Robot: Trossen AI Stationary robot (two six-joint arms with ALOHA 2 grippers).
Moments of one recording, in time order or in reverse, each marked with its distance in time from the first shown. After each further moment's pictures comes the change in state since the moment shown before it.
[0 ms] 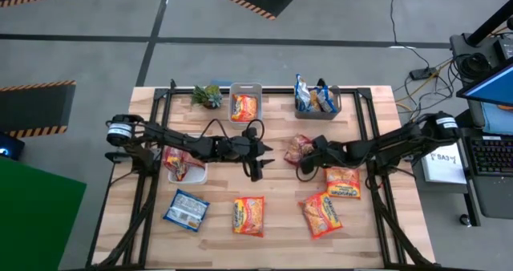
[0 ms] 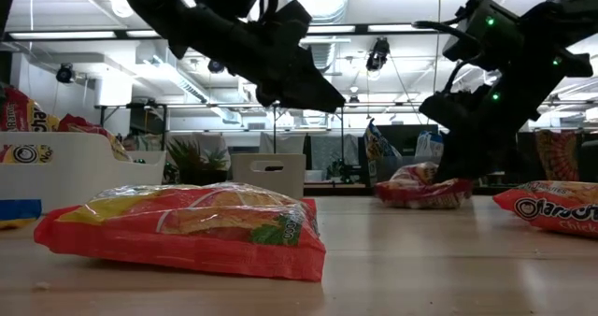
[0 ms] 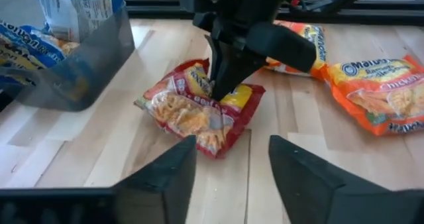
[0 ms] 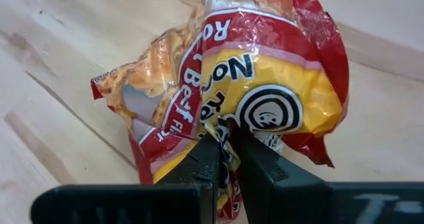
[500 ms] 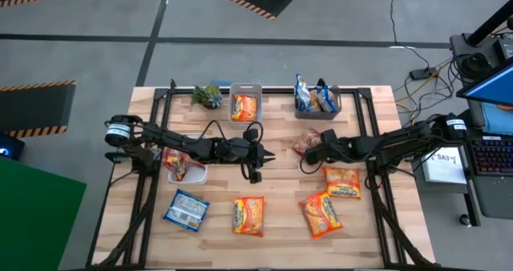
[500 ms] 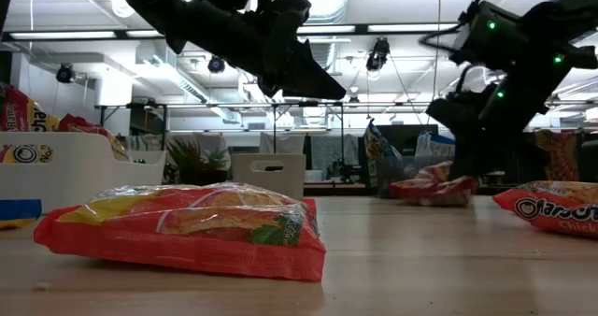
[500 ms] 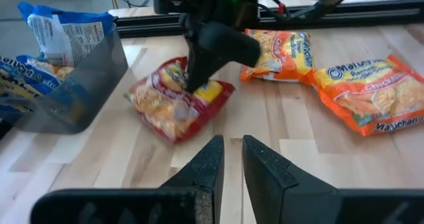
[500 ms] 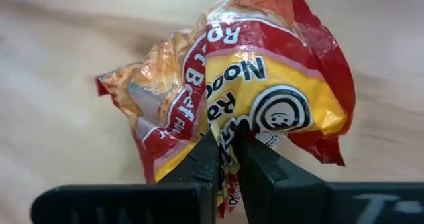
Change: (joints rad) left arm -0.019 -0.019 0.000 0.018 -0.001 0.066; right arm -0.067 -0.129 -0.010 -0.164 0.053 0.090
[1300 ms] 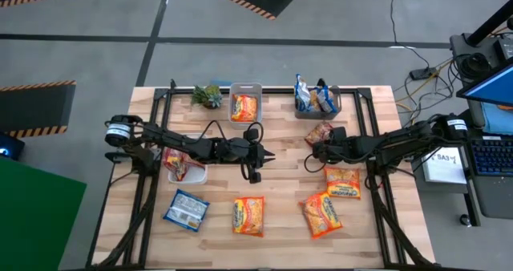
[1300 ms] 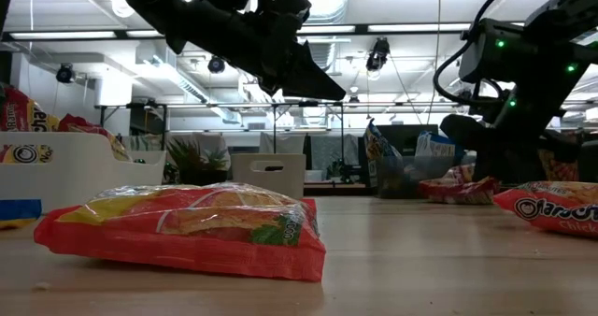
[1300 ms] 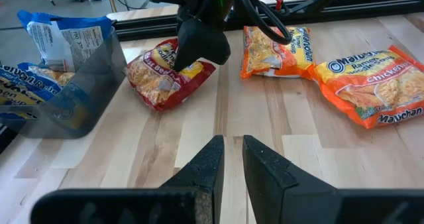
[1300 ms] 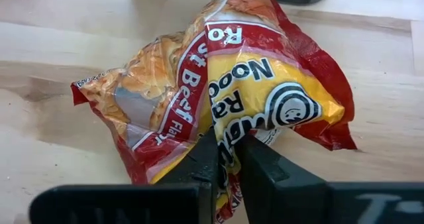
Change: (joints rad) left arm -0.002 0.001 0.000 -0.004 0.000 0.047; right arm -0.003 -0.011 0.000 -0.252 0.204 0.194
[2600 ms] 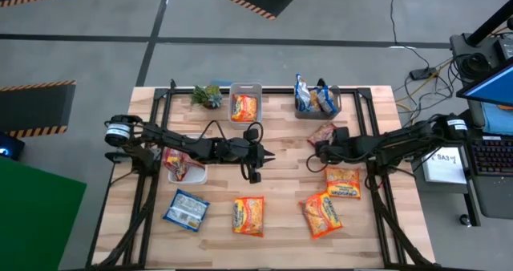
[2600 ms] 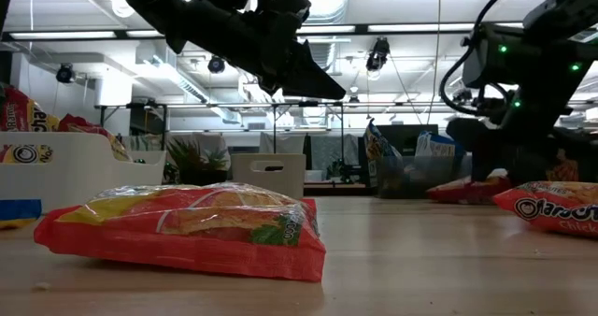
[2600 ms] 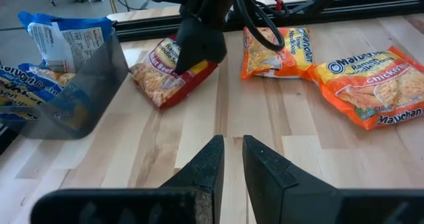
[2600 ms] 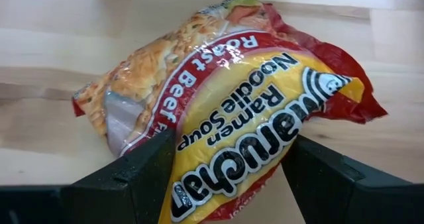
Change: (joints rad) left arm 0.000 -0.002 0.000 0.000 0.000 0.000; right arm 0.000 0.000 0.013 -0.100 -0.003 0.080
